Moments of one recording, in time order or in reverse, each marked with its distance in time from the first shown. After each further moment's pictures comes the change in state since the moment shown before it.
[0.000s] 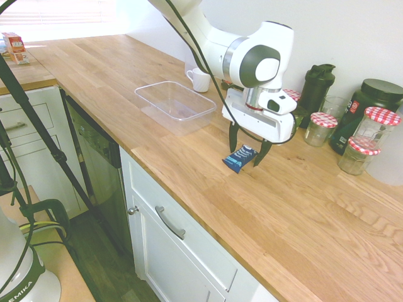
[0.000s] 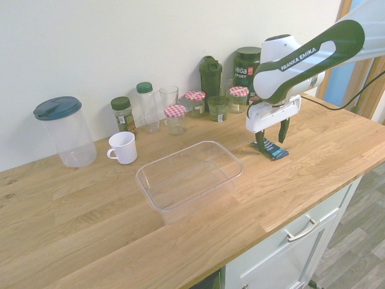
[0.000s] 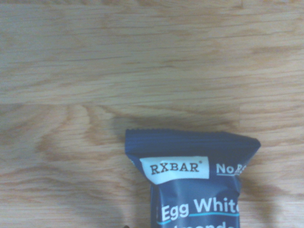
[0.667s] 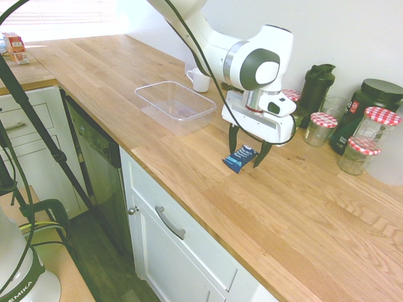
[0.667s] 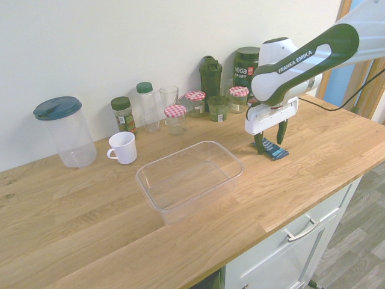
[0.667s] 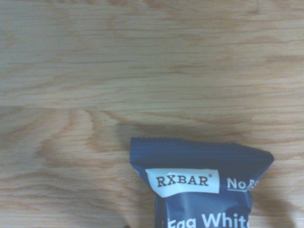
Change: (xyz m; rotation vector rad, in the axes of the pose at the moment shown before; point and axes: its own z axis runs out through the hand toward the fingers) arm 0.000 -0.005 0.007 0.001 -0.004 -0.031
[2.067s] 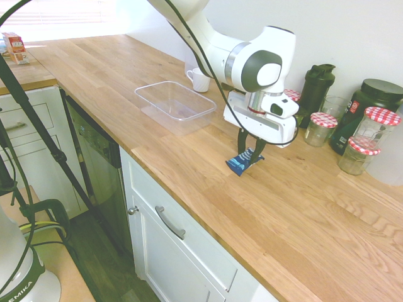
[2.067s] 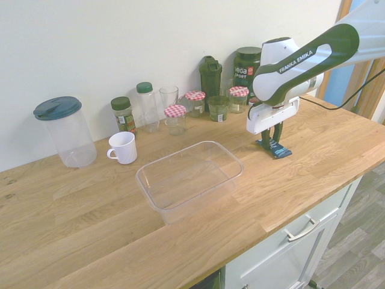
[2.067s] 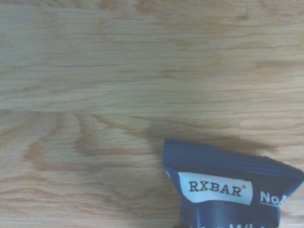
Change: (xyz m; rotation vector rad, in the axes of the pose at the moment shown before) arm 0.002 0.004 -0.002 0.010 0.009 -0.010
